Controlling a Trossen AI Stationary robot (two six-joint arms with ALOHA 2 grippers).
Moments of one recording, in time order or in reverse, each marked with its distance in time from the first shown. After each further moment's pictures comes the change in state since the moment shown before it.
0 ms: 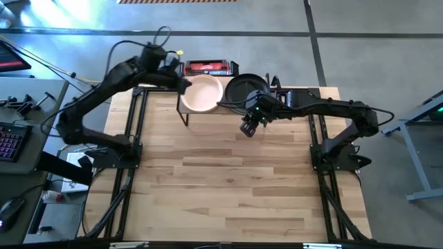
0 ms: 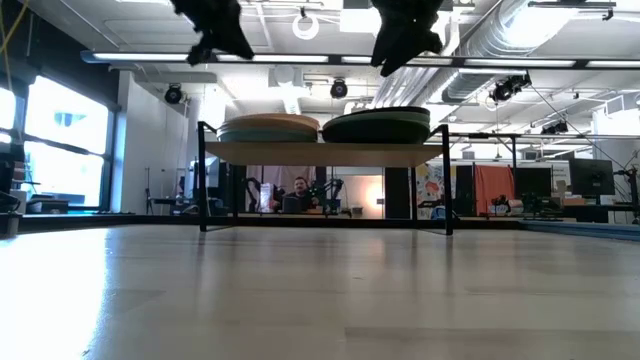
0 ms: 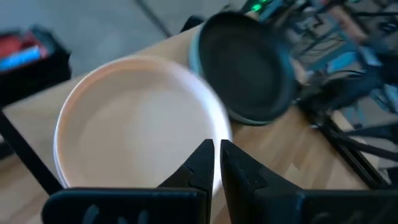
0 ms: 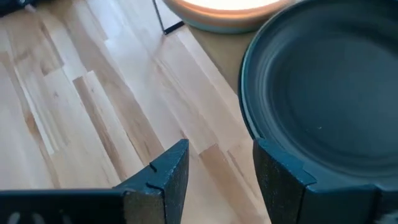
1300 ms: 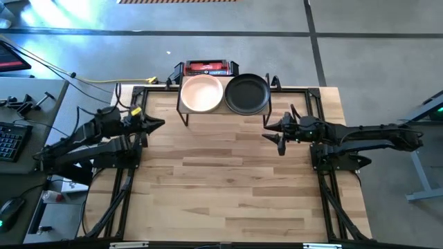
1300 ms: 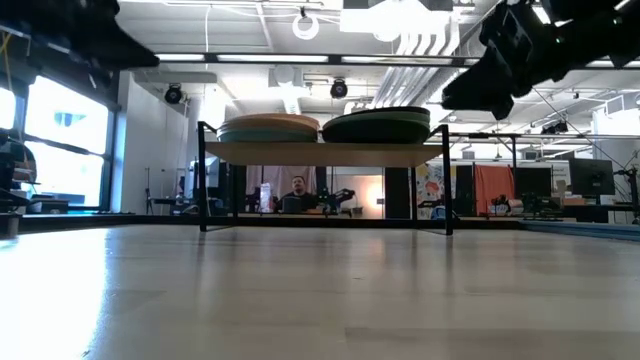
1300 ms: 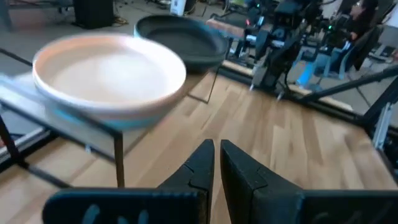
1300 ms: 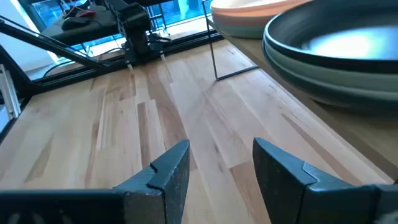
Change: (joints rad) left arm -0.330 -1.067 -0.918 0.299 -0.196 0.174; right arm 0.028 -0.784 -1.143 0.973 -0.120 -0.139
